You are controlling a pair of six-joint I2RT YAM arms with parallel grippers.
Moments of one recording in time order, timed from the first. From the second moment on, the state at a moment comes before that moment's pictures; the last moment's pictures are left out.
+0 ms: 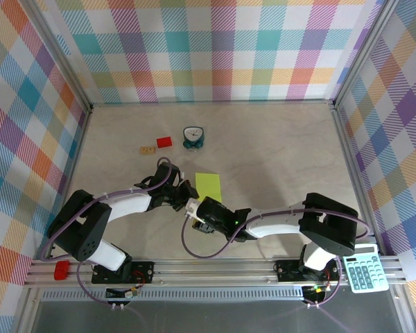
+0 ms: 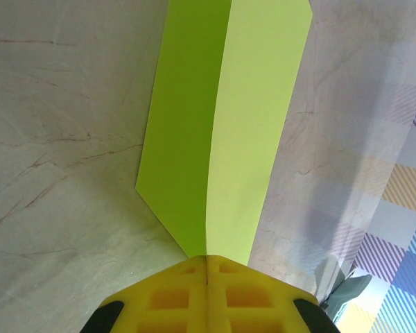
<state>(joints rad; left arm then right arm) -0.54 1.50 0.63 -0.01 0.45 -1.08 1.23 1.63 0.75 0.09 0.35 -0.19</state>
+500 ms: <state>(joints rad) -0.54 1.49 0.63 -0.01 0.44 -1.08 1.23 1.66 0.77 0.09 0.38 -0.16</state>
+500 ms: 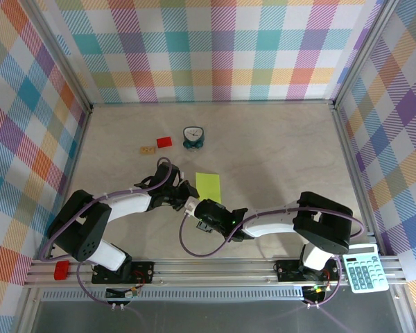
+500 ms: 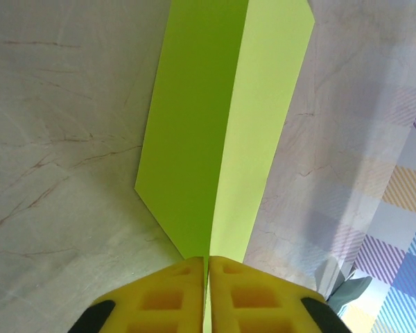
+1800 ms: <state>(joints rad) -0.47 1.84 1.03 -0.22 0.57 -0.73 0.86 1.65 0.70 0.15 -0.46 0.39</state>
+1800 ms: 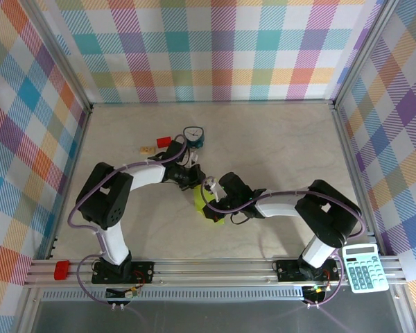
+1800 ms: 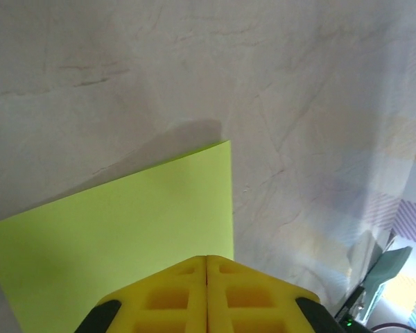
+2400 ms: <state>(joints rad) -0.50 1.90 1.06 -0.27 0.52 -0.63 0.84 1.65 0.69 0.16 -0.43 0.46</state>
